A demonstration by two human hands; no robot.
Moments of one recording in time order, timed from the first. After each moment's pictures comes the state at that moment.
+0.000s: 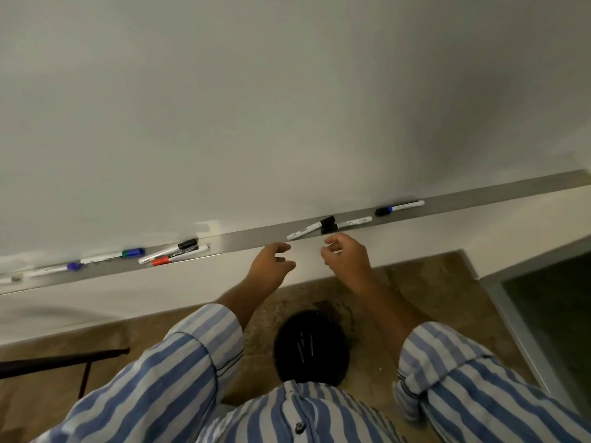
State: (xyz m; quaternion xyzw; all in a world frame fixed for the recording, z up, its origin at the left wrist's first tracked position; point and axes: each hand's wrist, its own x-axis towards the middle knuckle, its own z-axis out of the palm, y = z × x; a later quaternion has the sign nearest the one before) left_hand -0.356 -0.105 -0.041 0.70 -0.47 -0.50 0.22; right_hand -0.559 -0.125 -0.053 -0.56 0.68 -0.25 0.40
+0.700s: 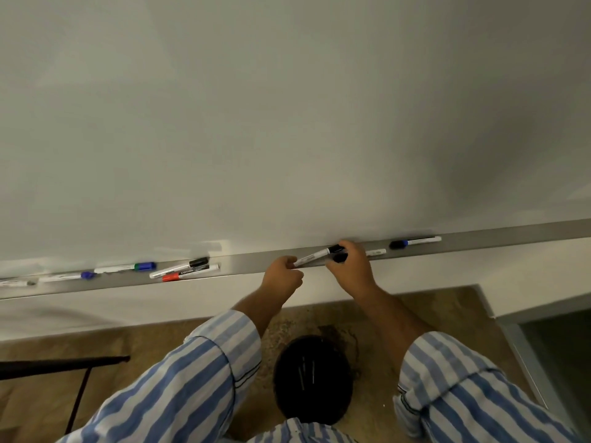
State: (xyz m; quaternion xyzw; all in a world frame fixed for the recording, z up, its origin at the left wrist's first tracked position) left_hand -0.366 -0.143 -0.034 0.72 -0.33 -0.54 0.29; right_hand -0.542 -0.184 -0.047 -0.55 0.68 -0.24 0.41
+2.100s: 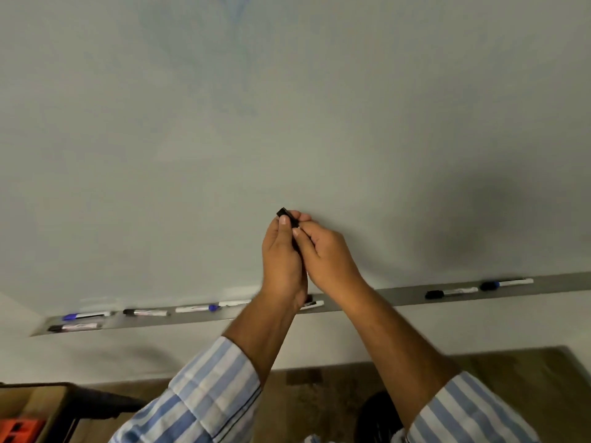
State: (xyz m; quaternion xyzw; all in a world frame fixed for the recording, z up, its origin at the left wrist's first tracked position) left_hand -0.173 -0.068 0.190 0.39 -0.23 -0.51 0.74; right_hand -0.251 -0.090 0.180 -0.72 0.42 -0.42 0.35
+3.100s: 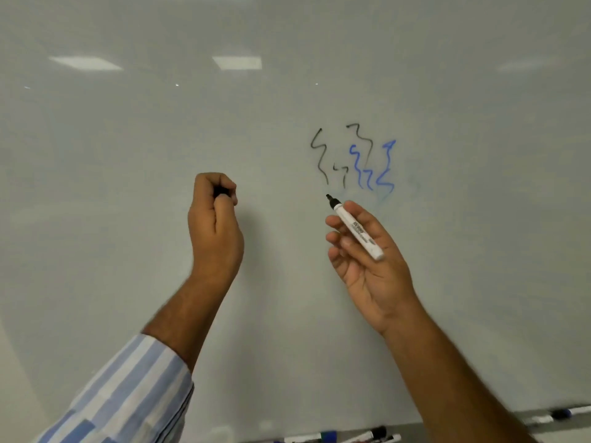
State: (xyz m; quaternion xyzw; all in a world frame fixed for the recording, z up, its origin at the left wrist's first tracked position) left_hand 0.132 -0.016 0.435 0.38 -0.54 -0.03 0.75; right_hand -0.087 -0.023 0.395 -0.47 0.07 -0.62 0.63
